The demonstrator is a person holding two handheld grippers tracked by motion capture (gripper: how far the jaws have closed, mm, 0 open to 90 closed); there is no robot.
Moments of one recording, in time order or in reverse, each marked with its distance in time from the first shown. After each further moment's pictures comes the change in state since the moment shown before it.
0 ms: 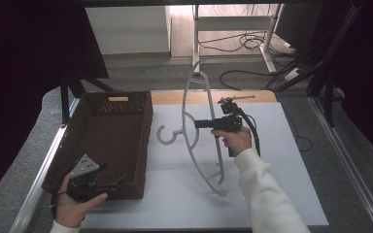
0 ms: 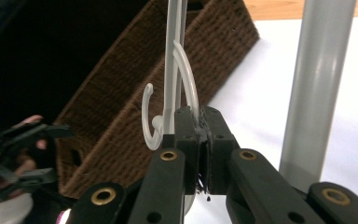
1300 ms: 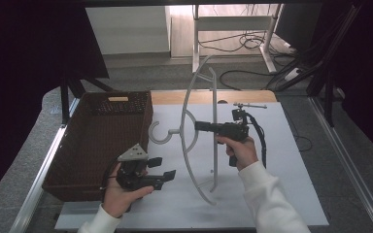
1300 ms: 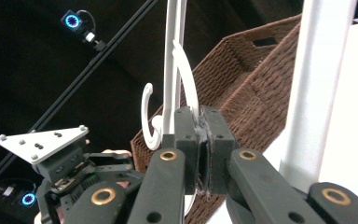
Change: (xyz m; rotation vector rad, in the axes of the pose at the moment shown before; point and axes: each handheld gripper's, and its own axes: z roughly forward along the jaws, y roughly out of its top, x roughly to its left) left arm -0.083 0.068 0.055 0.007 -0.357 0.008; right arm 0.022 -0.023 -0.026 -0.173 0.266 0.010
